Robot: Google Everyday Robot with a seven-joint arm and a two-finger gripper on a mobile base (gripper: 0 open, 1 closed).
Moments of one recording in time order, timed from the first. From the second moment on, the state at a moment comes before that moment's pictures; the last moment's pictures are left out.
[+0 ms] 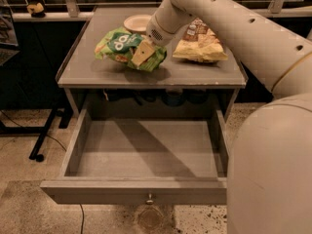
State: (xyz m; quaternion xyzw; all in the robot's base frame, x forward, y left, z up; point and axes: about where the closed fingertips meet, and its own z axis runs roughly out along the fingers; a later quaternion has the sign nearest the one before) arm 0.743 0.005 0.878 -0.49 0.81 0.09 0.31
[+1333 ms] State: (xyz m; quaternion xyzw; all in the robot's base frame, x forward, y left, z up) arm 0.743 0.005 0.878 -0.49 0.81 0.09 0.31
